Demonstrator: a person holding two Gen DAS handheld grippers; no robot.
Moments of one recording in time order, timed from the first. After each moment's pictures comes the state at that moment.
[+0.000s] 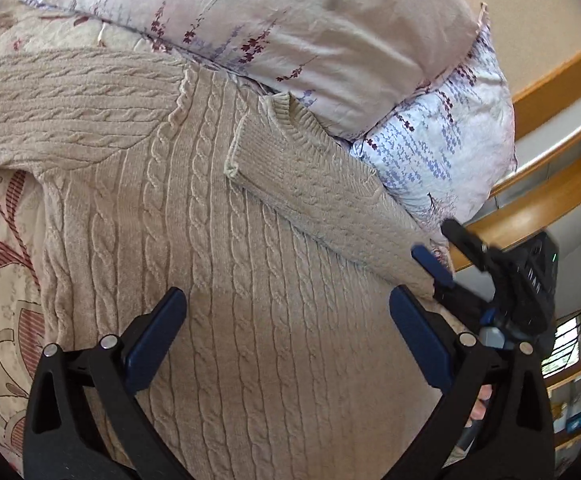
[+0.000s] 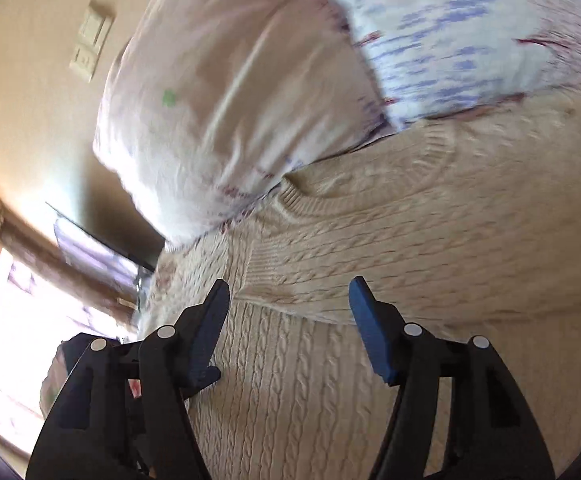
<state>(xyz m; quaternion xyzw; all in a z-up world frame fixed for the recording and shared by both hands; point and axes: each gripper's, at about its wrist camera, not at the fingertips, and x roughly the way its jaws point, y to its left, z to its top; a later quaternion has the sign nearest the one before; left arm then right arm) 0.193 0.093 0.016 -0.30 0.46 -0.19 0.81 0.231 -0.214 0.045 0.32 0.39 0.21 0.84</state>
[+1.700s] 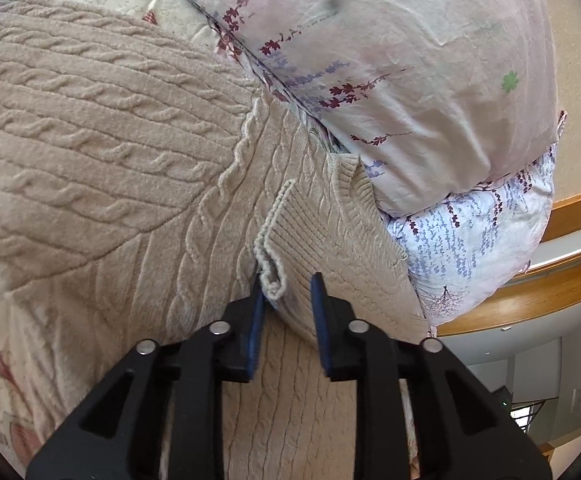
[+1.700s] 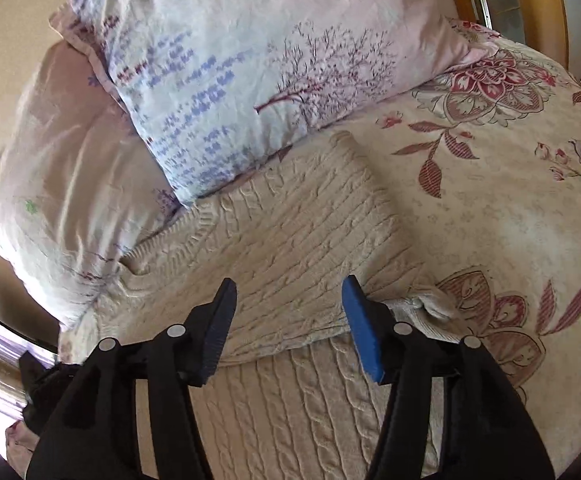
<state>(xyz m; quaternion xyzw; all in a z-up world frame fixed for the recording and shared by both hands) 0.252 0.130 -0.015 -0.42 0.46 -0.12 0.77 0.221 -0.310 0.011 0.29 0.39 -0.03 0.87</state>
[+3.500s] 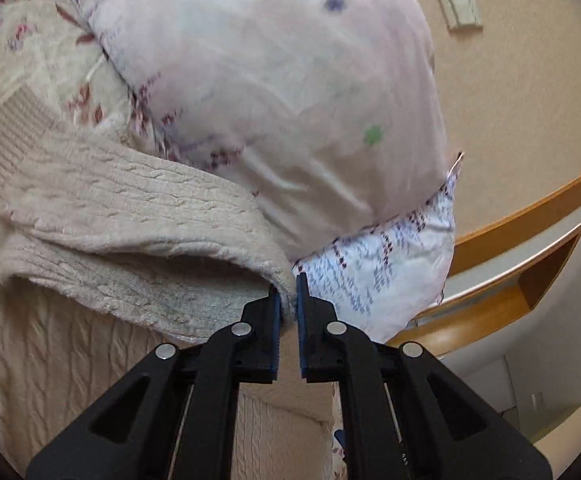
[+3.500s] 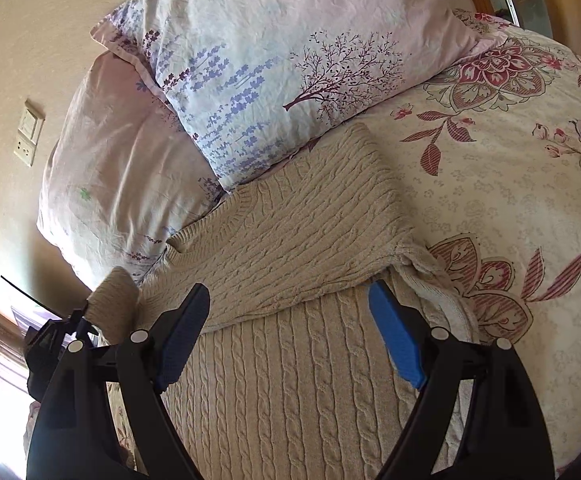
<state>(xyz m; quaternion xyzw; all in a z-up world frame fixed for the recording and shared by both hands) 0.228 0.113 0.026 -0.49 0.32 -0.19 0.79 0.160 -0.324 0.028 0.33 0.36 0.05 0.87</state>
